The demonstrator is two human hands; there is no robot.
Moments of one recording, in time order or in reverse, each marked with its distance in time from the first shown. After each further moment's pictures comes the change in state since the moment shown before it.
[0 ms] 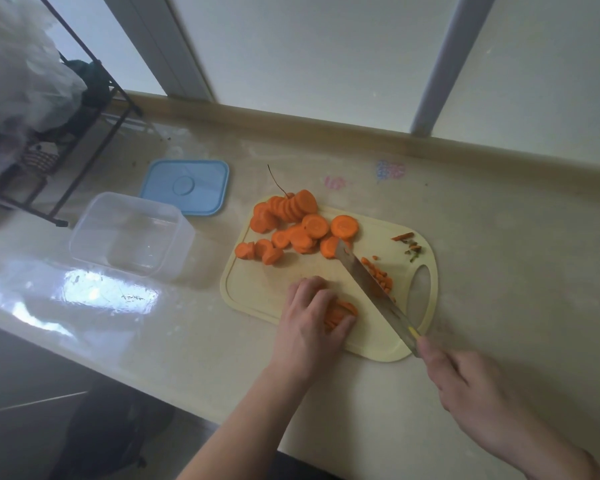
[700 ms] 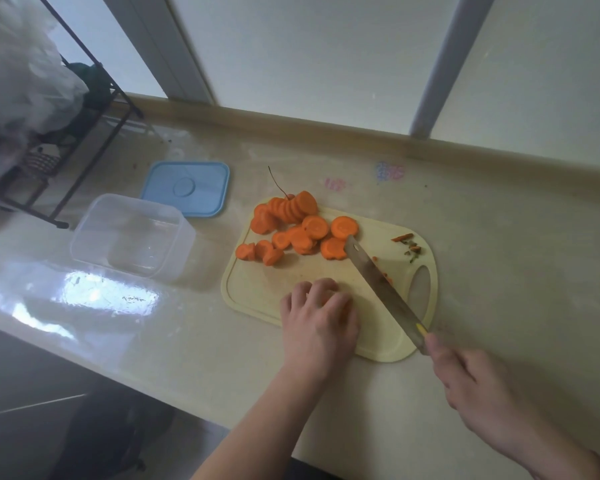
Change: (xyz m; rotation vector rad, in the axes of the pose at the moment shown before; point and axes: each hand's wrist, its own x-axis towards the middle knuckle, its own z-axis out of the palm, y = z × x) left_hand 0.001 0.015 0.013 0.232 0.058 -0.006; right_hand 0.001 0.005 -0.002 0.021 0.033 0.024
